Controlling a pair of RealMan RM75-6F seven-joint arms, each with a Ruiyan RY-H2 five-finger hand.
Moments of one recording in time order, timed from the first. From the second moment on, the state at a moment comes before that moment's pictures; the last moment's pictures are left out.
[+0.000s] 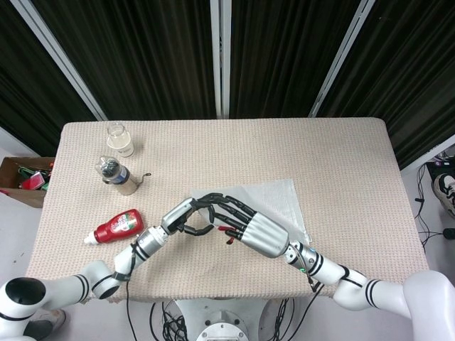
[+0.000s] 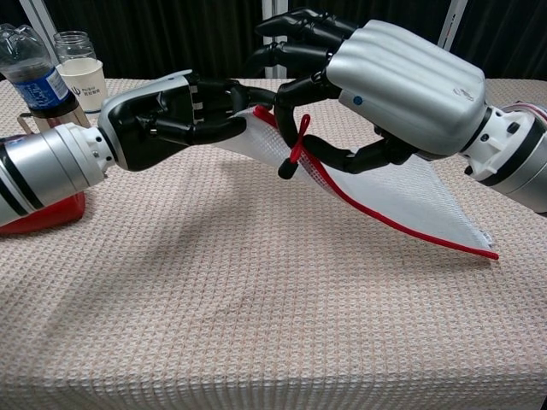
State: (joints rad) left arm -0.82 -1.73 0.00 -1.11 1.65 1.20 -1.44; right arm 0.76 -1.67 -0.01 -1.16 -1.92 1.46 -0.05
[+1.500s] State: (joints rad) left arm -0.80 -1.71 -0.07 -1.08 1.56 1.15 -1.53; right arm 0.65 -1.55 -0.09 -1.23 -2.01 1.49 -0.21
